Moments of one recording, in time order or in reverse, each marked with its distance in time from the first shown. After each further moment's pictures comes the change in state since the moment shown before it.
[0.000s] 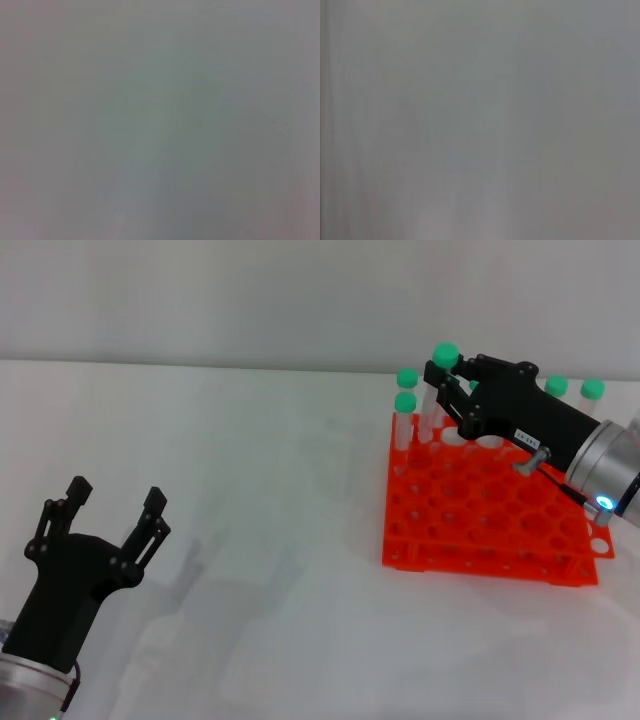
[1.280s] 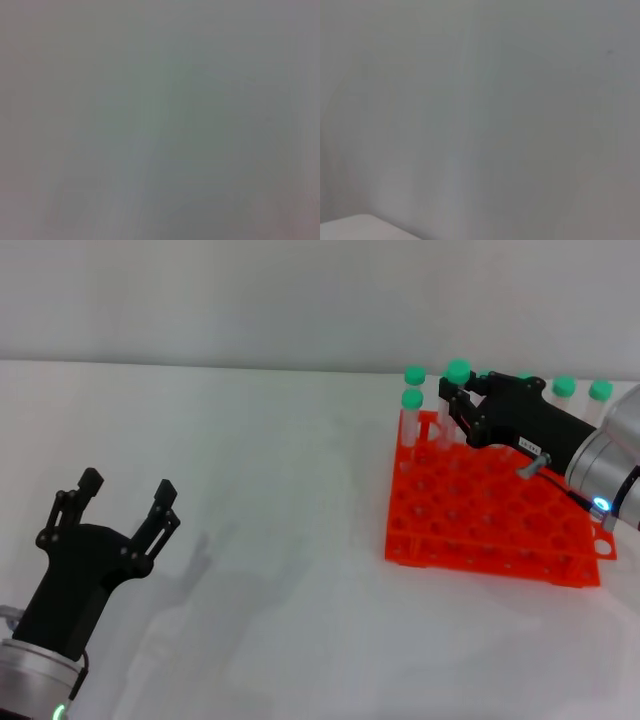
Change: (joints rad) left arm -0.026 0.002 0.000 0.001 0.002 -0.024 -0.003; right arm 0.011 0.000 0.026 0.010 0.001 -0.155 -0.027
